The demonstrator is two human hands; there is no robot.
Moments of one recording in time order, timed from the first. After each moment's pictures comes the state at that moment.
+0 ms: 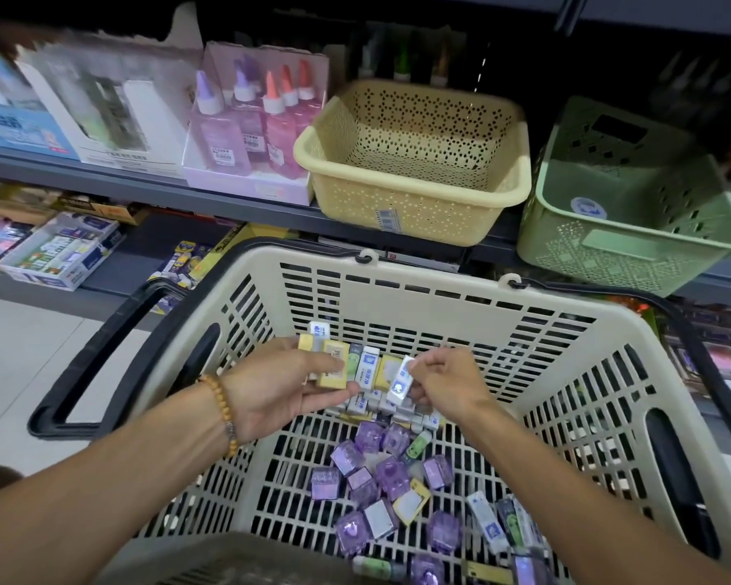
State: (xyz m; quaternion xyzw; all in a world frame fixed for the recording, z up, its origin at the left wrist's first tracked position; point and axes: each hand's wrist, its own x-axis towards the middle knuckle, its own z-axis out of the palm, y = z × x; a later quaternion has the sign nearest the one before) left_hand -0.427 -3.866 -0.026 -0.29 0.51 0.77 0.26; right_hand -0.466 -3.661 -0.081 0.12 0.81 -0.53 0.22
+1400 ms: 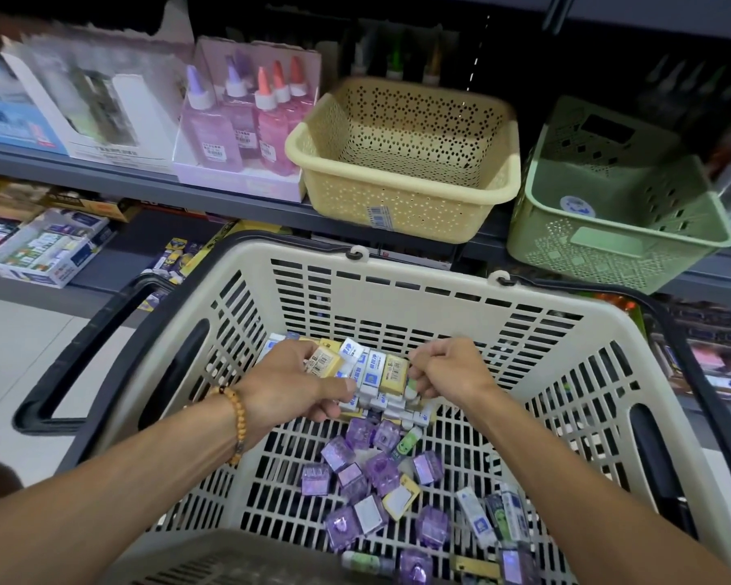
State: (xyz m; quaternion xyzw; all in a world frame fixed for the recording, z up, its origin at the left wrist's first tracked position) left_hand -0.421 -3.856 -0.043 -0.18 0.73 0.61 0.25; right_hand -0.477 -3.650 -0.077 0.10 0.83 -0.50 0.23
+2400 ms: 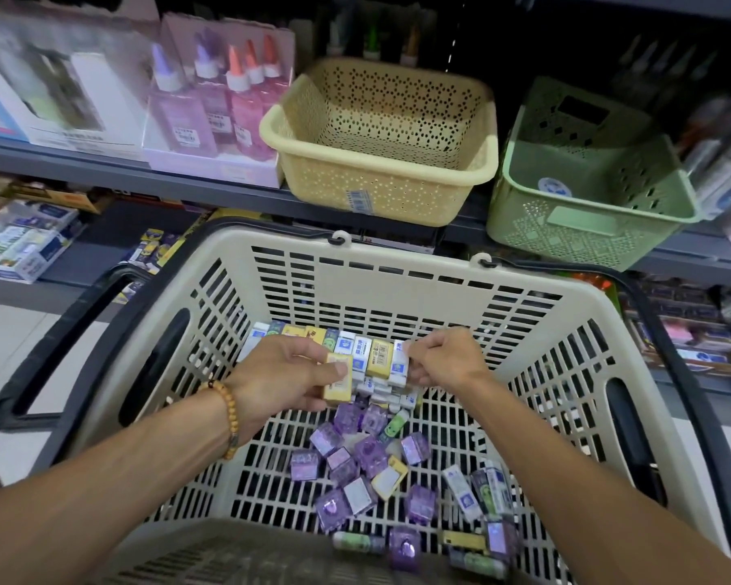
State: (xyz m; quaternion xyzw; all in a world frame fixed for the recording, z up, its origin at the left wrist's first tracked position) left_hand -0.418 -3.845 -0.045 -0.21 0.72 0.62 0.24; right_hand -0.477 -3.636 -0.091 0.16 0.85 -0.46 0.20
